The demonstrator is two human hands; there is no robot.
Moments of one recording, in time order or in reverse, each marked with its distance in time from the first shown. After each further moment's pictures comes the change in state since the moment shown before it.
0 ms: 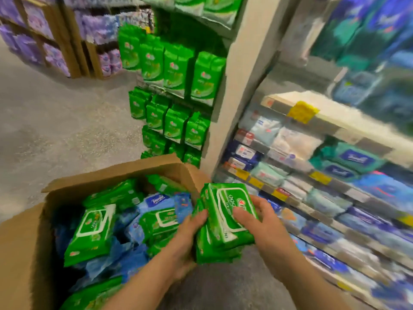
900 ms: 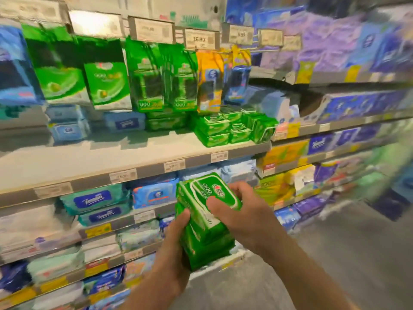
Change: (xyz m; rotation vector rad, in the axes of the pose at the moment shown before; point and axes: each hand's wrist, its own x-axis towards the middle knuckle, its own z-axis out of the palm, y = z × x) left_hand 0.160 -0.292 0.521 0.306 -0.440 -0.364; right_hand -0.110 0.023 -0.555 -0.151 0.851 -0.060
